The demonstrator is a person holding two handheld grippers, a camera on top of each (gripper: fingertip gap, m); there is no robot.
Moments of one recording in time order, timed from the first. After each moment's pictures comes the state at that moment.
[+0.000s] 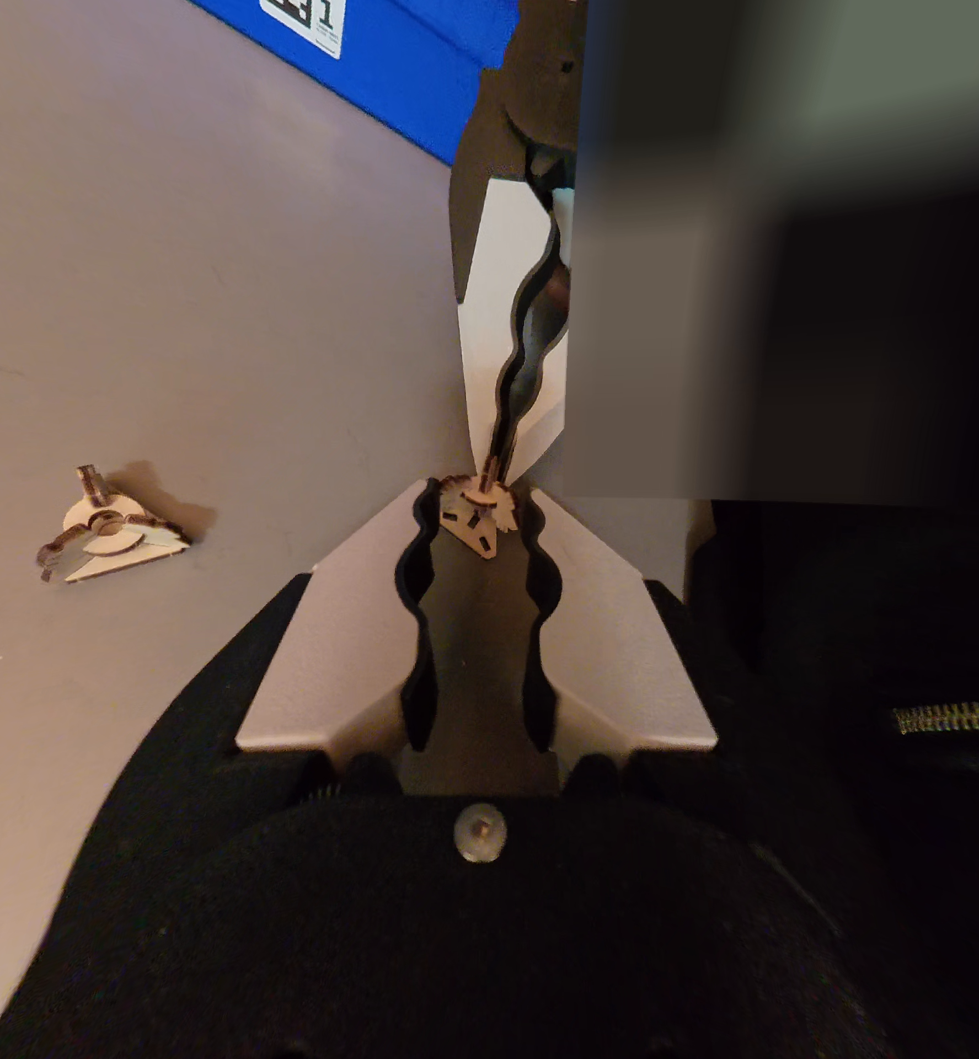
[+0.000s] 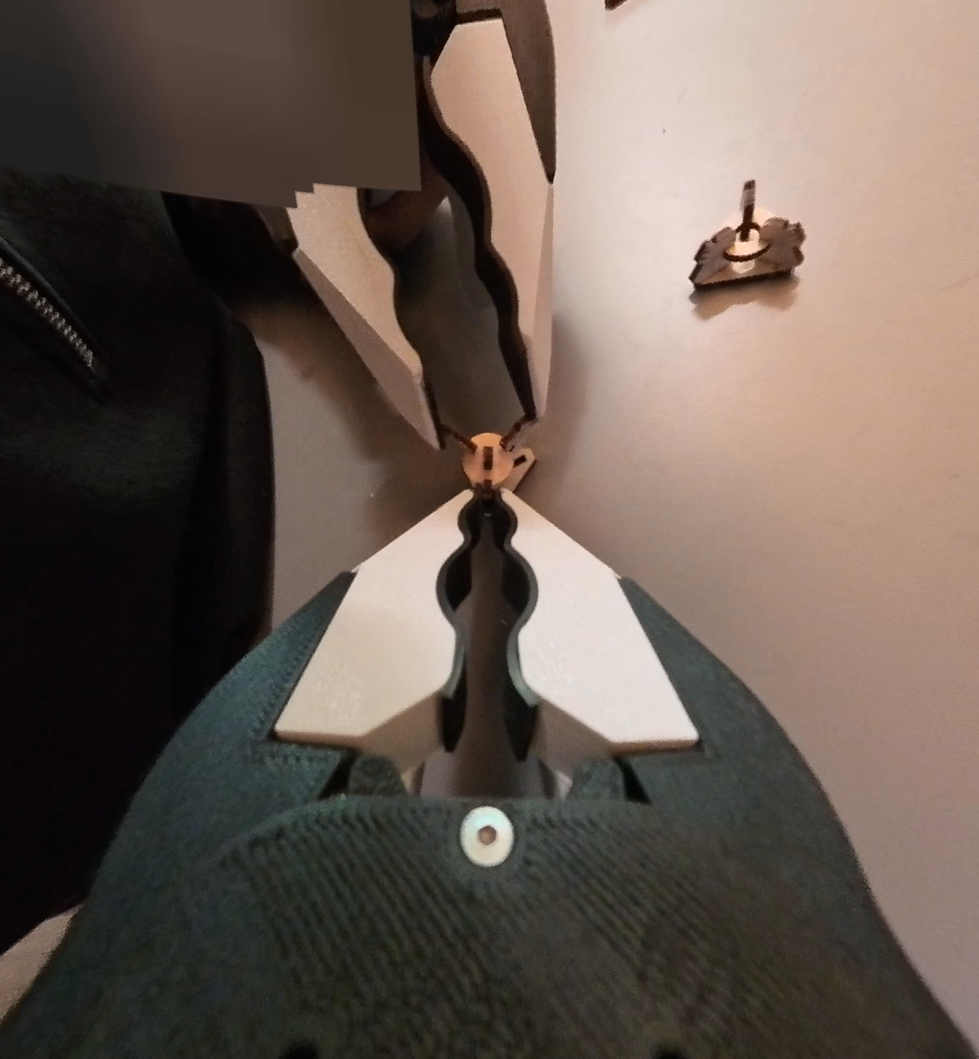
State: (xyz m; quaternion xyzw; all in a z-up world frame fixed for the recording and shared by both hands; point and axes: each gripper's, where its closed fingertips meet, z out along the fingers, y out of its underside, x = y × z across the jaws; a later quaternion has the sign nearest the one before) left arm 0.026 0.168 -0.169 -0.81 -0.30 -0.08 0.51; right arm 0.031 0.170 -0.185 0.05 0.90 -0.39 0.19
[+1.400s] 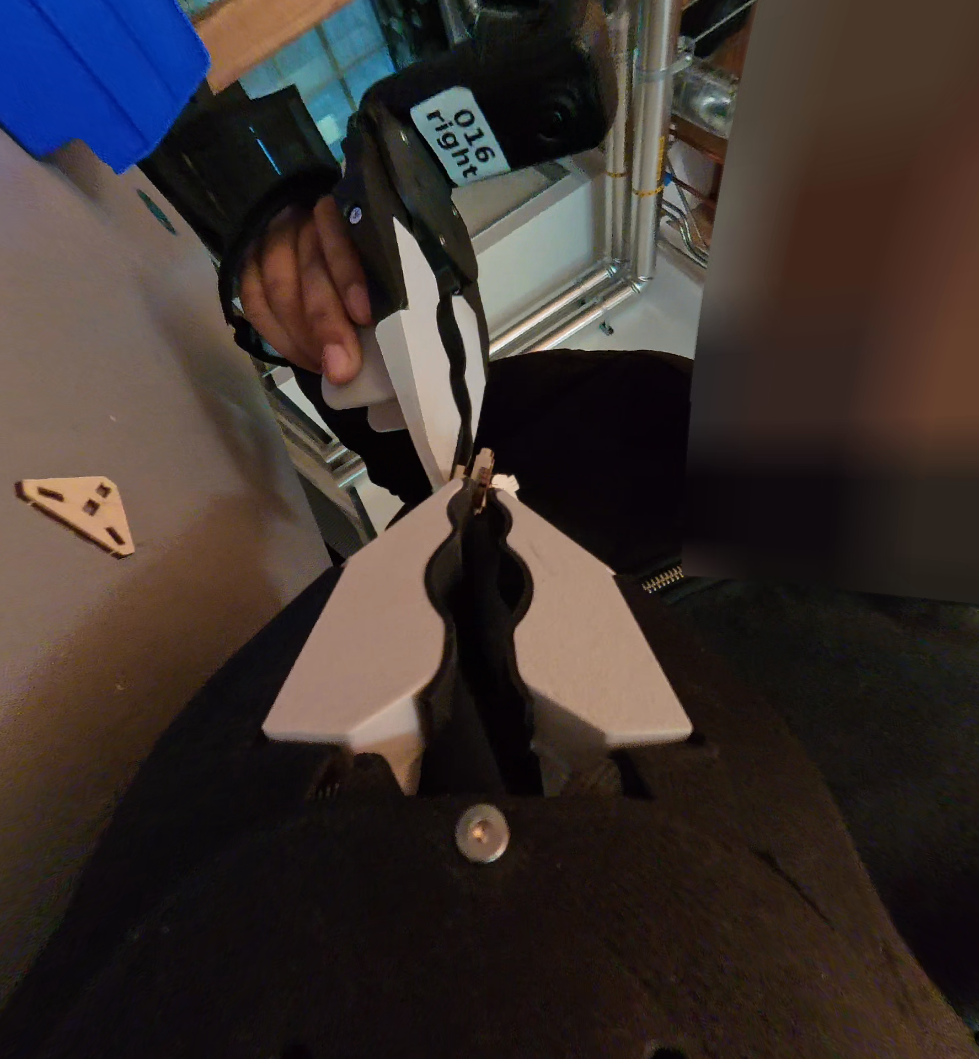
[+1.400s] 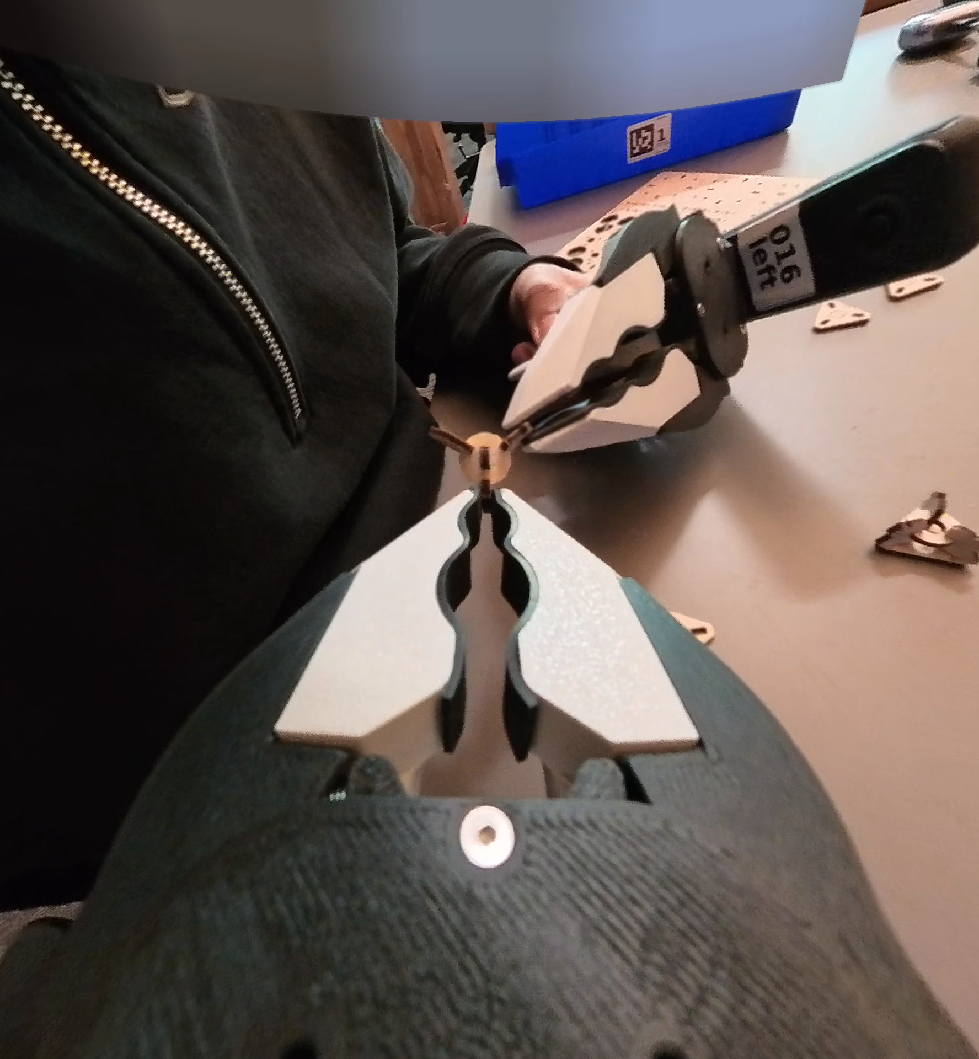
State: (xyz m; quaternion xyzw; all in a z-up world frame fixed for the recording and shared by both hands) left arm 0.091 0.155 -0.094 -0.55 -0.23 -0.50 0.63; right arm 0.100 0.161 -0.109 -0.09 0.82 -0.53 0.22
